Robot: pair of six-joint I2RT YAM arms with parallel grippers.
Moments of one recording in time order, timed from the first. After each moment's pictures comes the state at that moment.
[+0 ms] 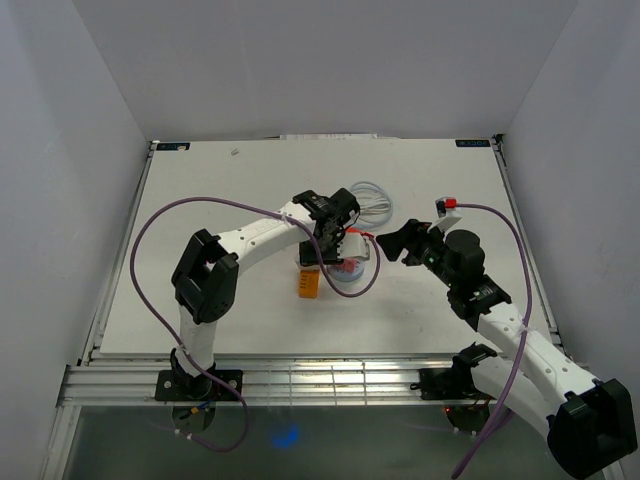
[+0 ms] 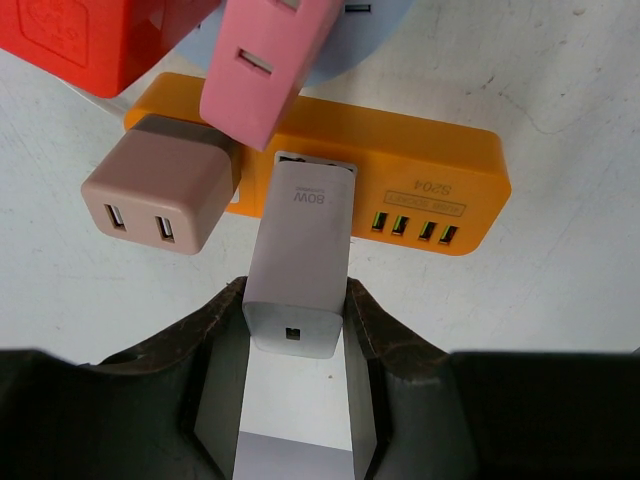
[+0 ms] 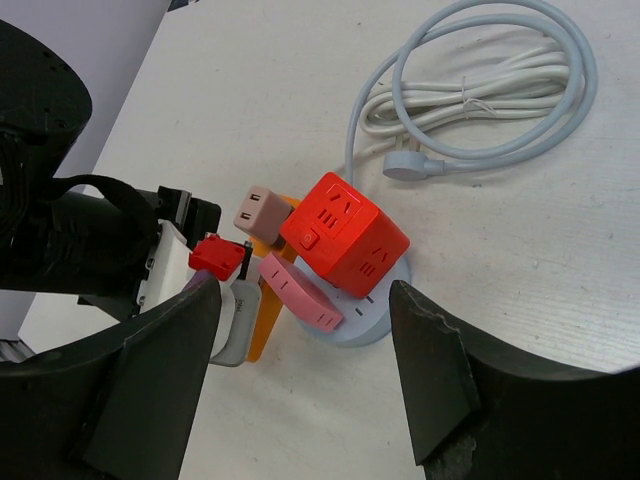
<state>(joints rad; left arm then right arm) -0.83 1.95 1.64 -1.08 -0.10 0.77 0.45 0.85 0.48 0.15 -0.14 0.55</state>
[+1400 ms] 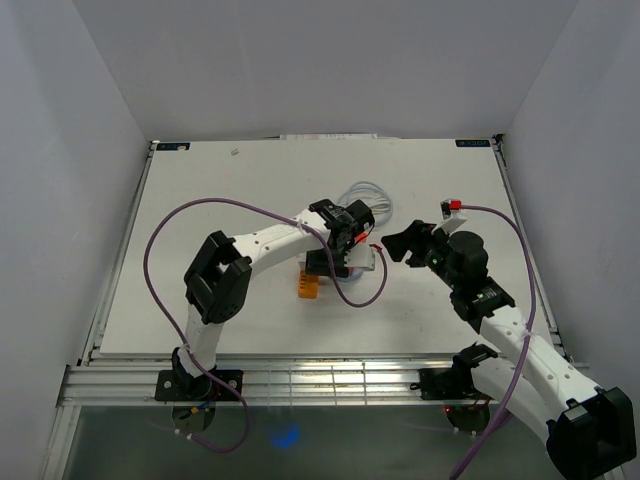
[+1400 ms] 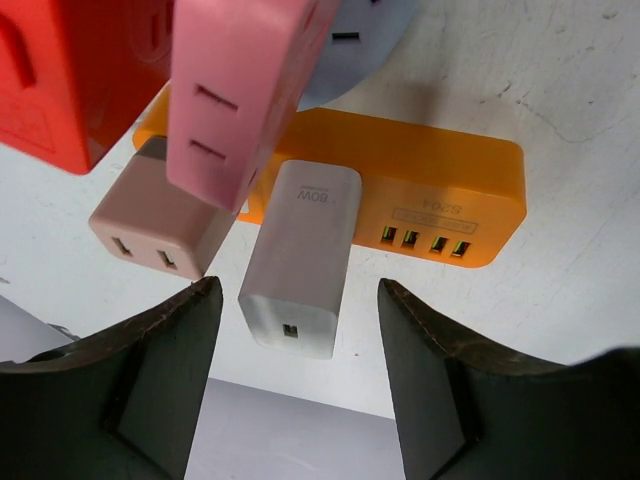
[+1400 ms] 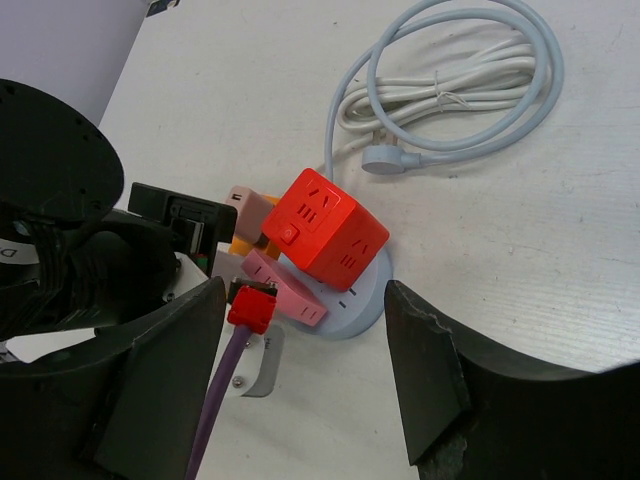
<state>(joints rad) -0.91 2.02 1.68 -1.10 -0.25 0.77 0.43 0.81 0.48 0.10 -0.12 0.55</state>
